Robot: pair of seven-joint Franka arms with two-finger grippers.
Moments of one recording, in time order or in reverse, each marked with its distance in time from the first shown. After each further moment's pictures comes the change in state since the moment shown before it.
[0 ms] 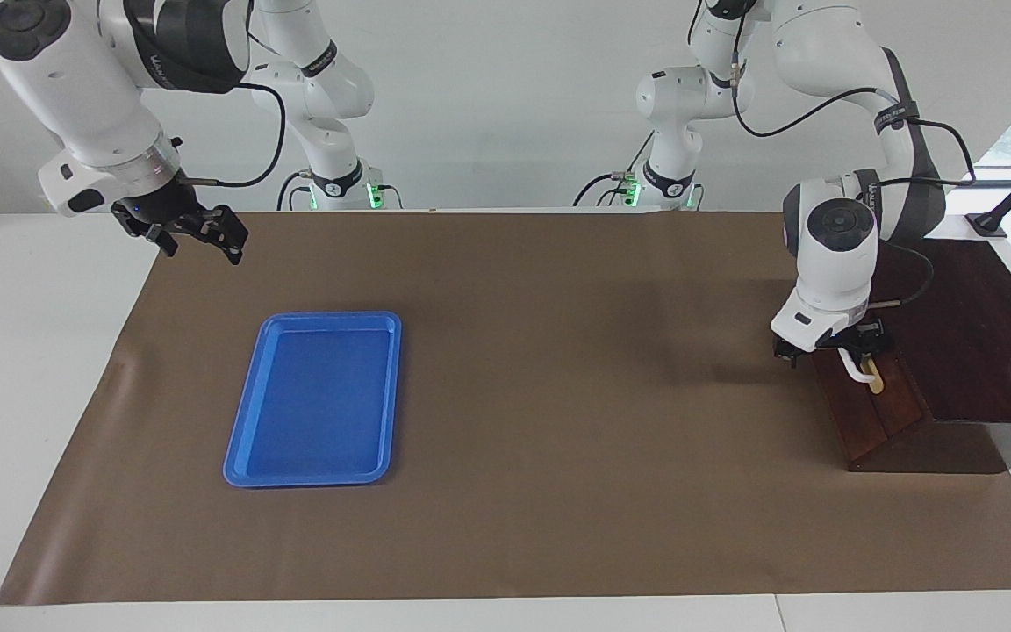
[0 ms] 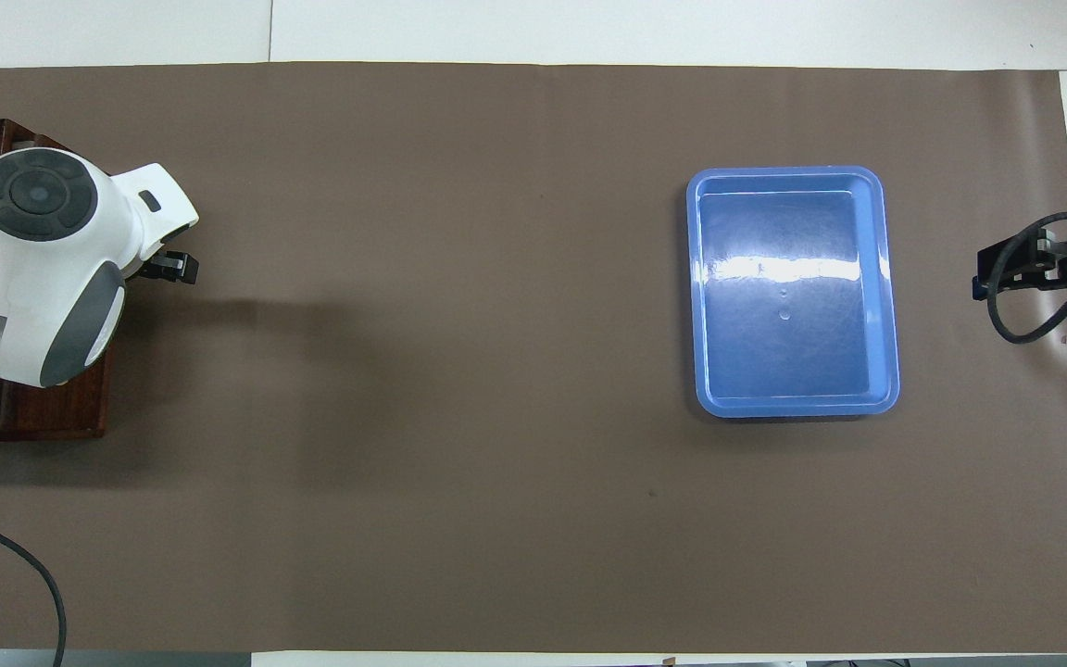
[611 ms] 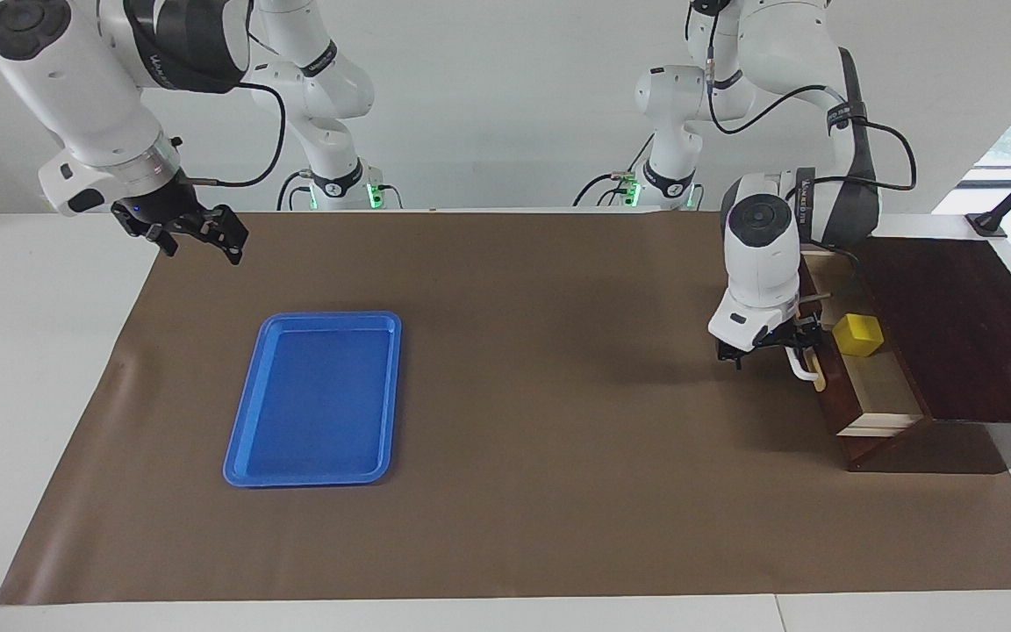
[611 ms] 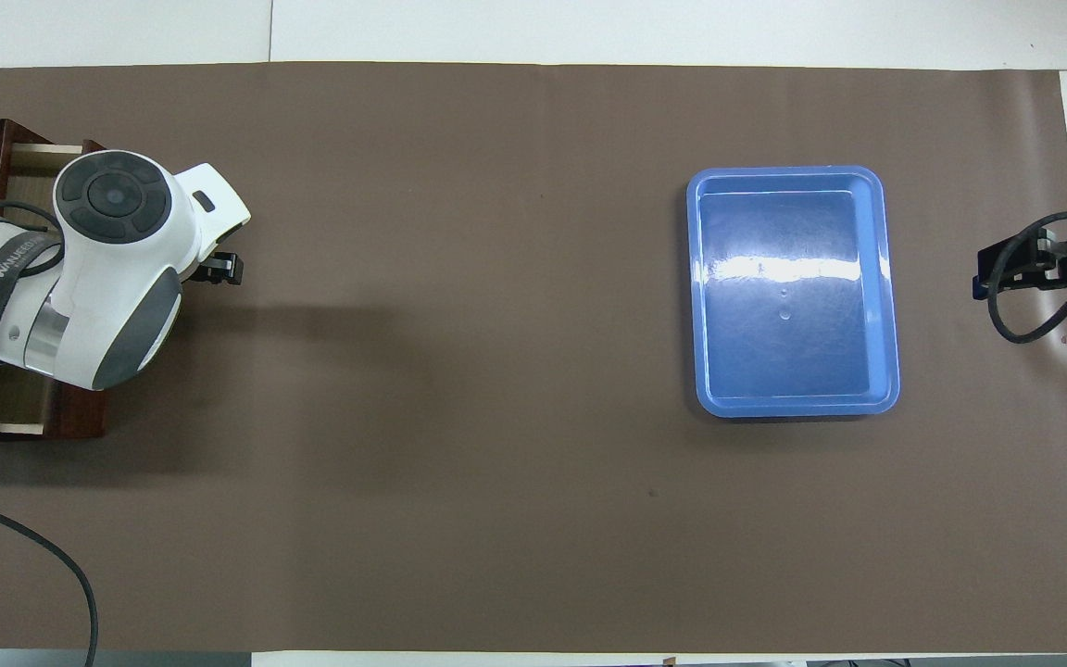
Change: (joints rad) left arm -0.095 0.000 0.000 0.018 -0.016 -0.069 -0.142; right arm 0.000 0.000 0.000 0.000 0.000 0.000 0.000
